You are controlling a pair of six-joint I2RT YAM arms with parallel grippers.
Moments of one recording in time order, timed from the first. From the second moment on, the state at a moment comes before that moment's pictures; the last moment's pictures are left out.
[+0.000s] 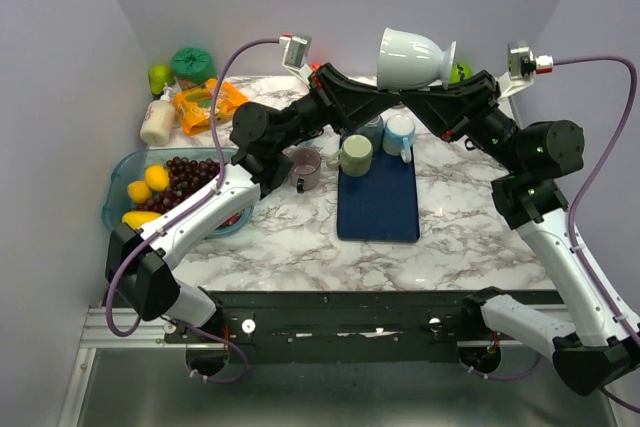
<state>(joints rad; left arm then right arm) -0.72 1.45 1.32 0.82 0.52 -1.06 0.38 1.01 1.17 0.42 -0.61 0.78</state>
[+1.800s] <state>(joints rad) -0.74 1.14 1.29 -0.55 -0.32 -0.39 0.40 1.01 1.01 -0.14 -0.19 0.56</state>
